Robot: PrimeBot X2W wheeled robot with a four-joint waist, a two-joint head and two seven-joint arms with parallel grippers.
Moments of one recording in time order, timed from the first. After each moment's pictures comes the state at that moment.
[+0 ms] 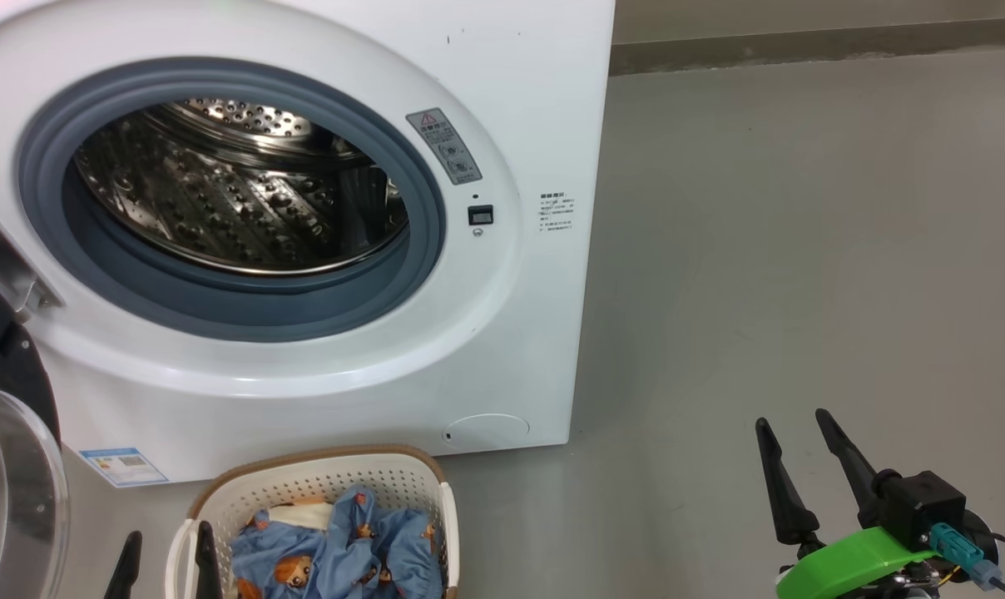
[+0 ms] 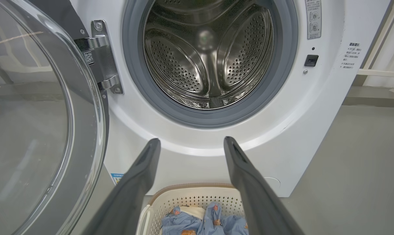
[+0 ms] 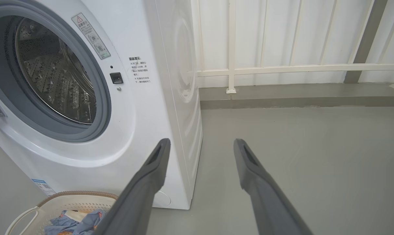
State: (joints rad) left arm 0.14 0.04 0.06 0.13 -0.15 -0.05 -0.26; right arm -0.06 -0.05 -0.05 0.23 0.13 0.13 -0.25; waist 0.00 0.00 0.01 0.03
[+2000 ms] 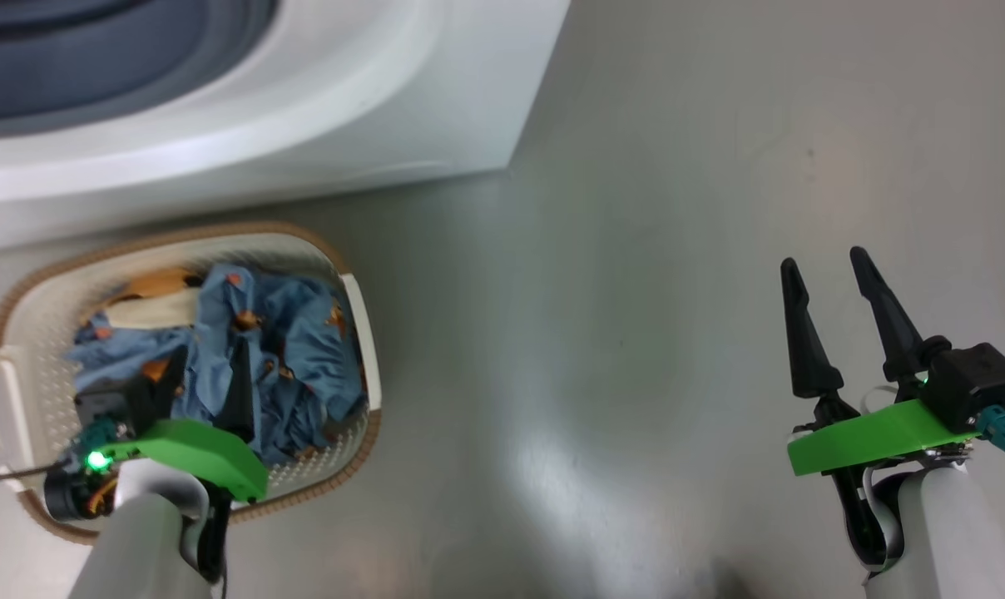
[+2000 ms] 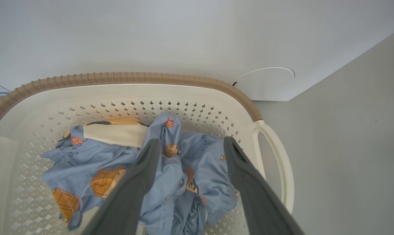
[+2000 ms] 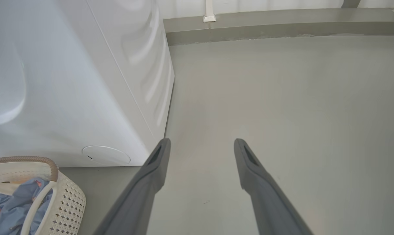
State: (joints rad) left arm -0.52 0.09 -0.09 0.81 -0.31 -0.13 -0.26; right arm -0.27 -0.05 -0.08 0.13 0.13 0.13 -0.25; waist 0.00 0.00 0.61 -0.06
